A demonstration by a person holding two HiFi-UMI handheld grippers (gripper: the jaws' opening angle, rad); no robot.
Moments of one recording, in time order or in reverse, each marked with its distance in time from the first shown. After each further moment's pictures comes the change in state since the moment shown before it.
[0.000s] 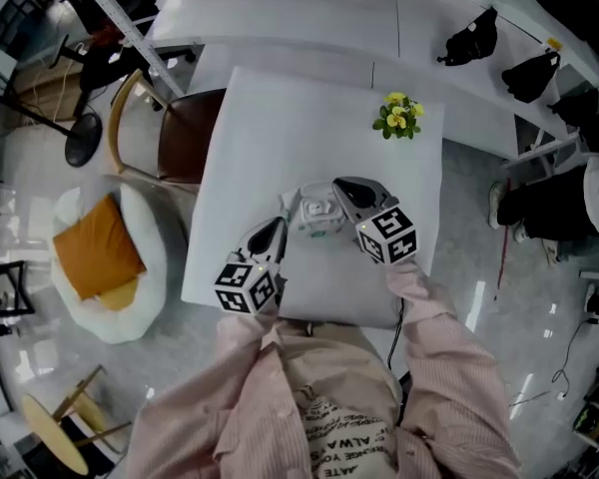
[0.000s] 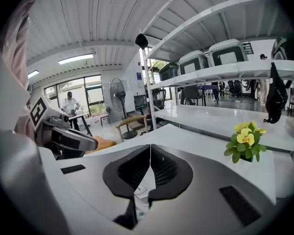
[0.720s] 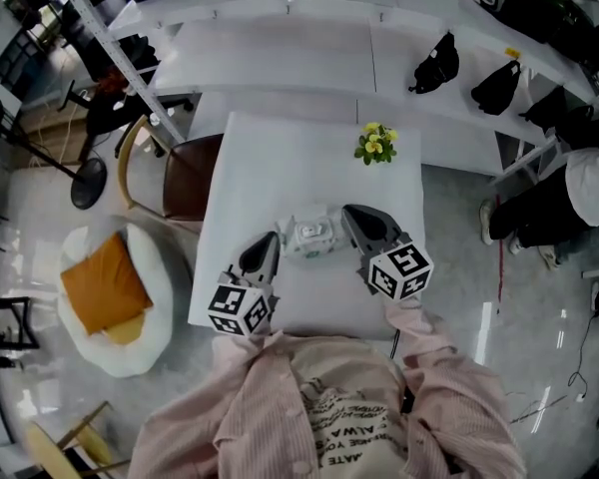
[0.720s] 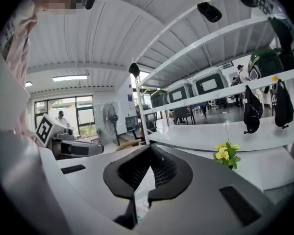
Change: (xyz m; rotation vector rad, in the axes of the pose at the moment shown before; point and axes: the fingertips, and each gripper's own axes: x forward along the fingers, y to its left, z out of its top) left arm -0.044 -0.052 0.072 0.238 -0.160 -0.078; right arm -0.096 0.019 0.068 0.094 -0.266 -0.111
